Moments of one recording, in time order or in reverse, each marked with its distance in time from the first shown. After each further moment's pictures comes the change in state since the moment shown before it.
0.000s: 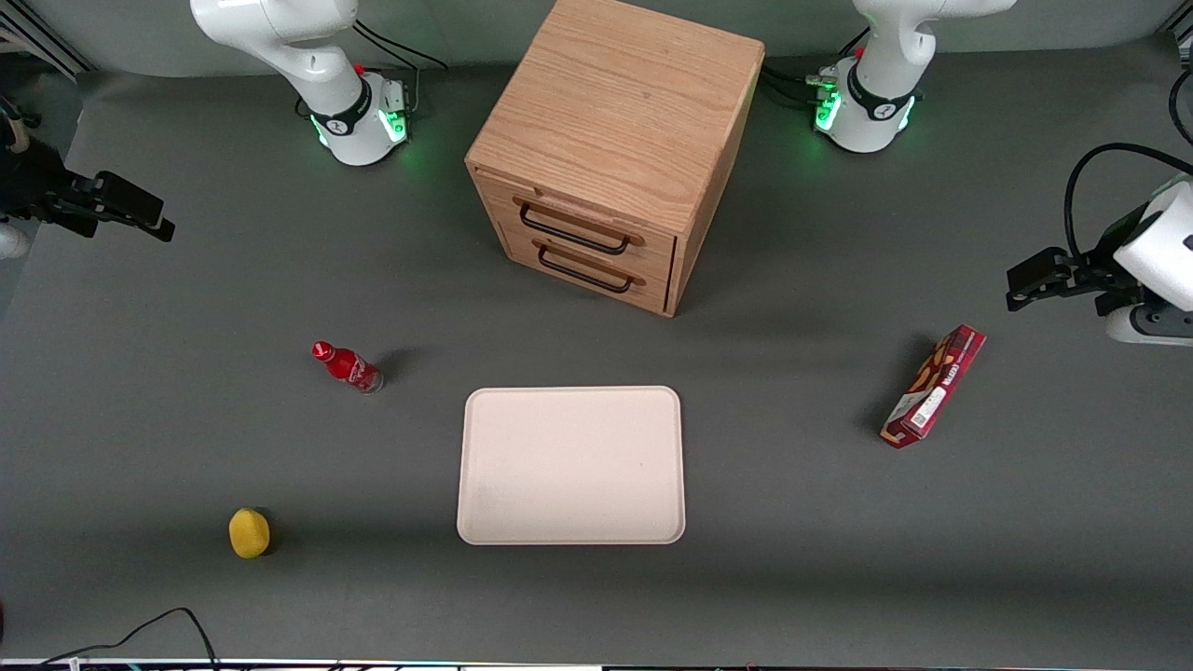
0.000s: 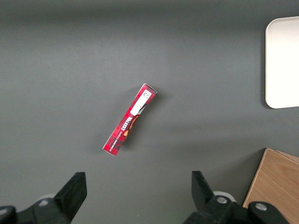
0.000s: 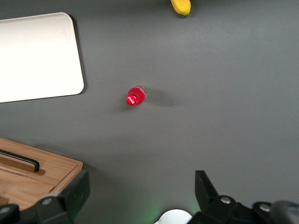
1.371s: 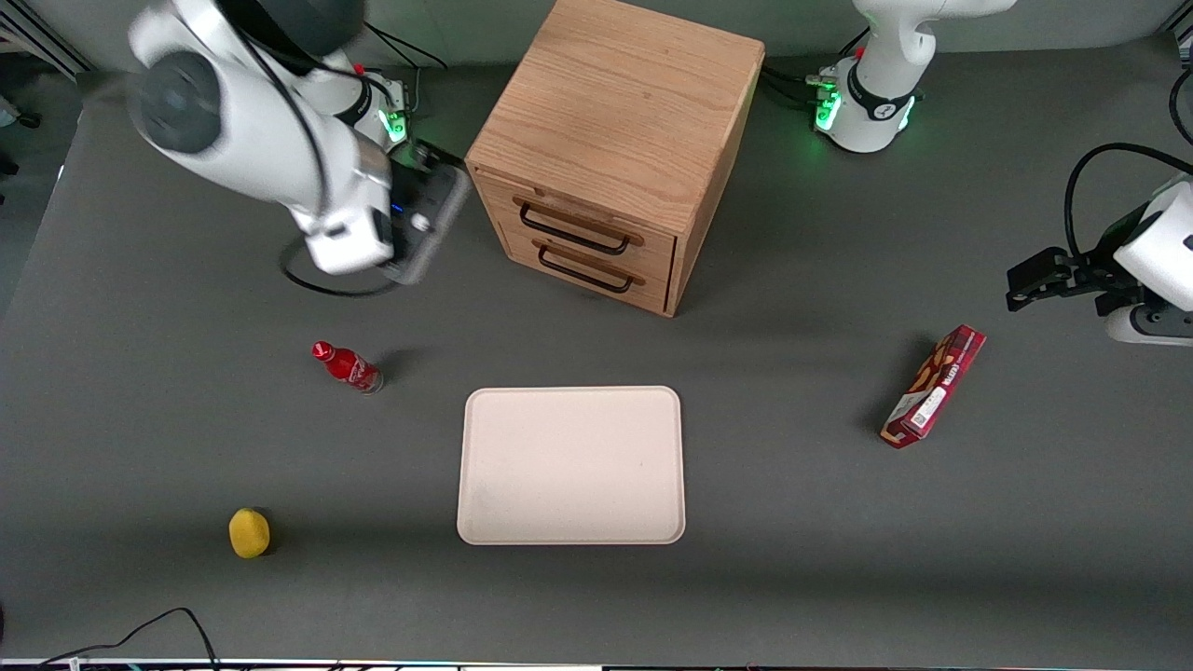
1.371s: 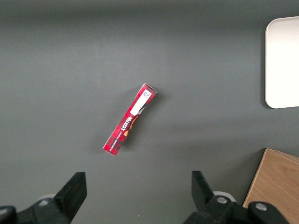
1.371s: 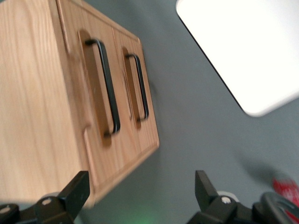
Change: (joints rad) arm 0.062 0.279 0.453 0.005 0.240 0.172 -0.609
